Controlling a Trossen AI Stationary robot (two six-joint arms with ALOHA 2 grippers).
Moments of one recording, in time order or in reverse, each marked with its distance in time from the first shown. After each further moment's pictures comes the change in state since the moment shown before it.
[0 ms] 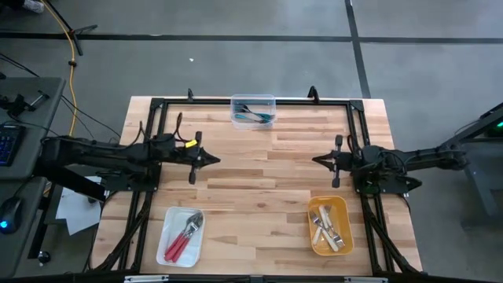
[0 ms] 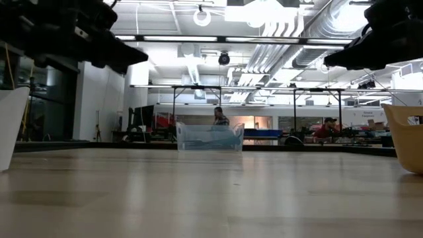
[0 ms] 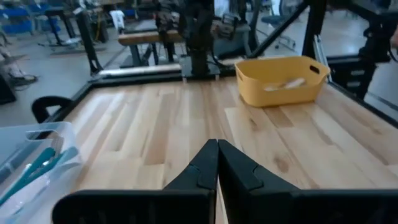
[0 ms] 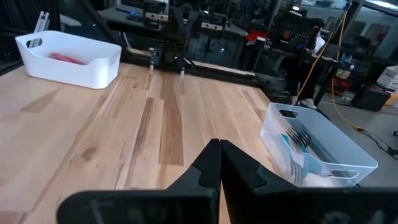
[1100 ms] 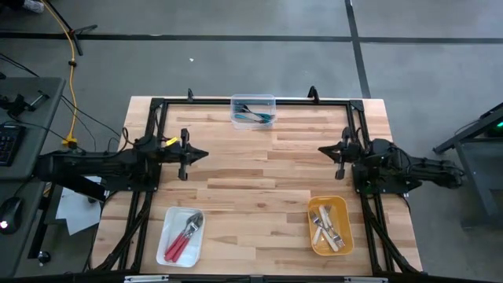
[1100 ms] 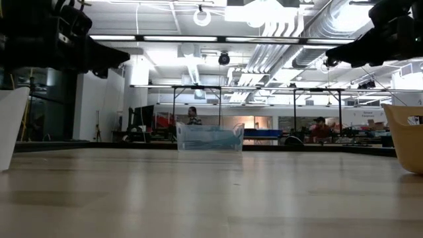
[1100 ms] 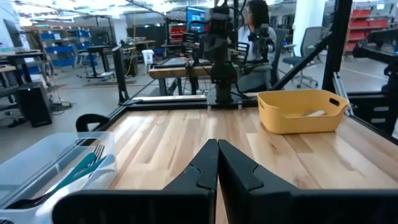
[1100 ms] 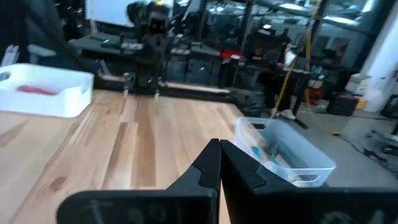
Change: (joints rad) left arm 0.095 -0.322 -0.200 0.062 -0.001 -0.049; right arm -0.226 -0.193 0.001 -0.089 -0.147 0.010
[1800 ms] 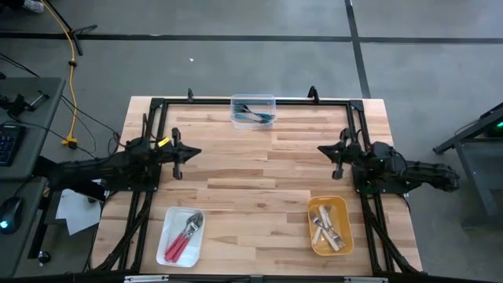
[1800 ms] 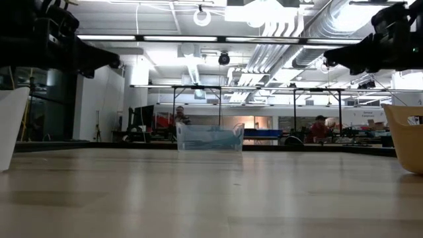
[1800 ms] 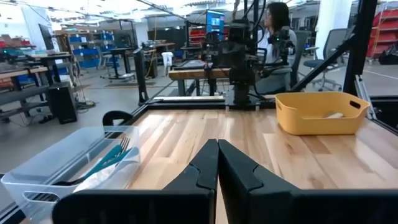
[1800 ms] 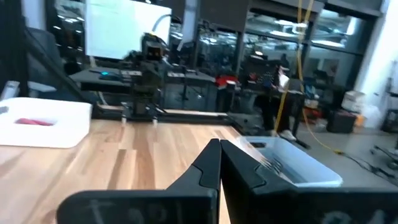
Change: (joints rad) left arm 0.000 -0.372 -0.019 -0.344 -0.090 0.003; right arm -0.020 -0.077 -0.138 0.199 -0.011 0.044
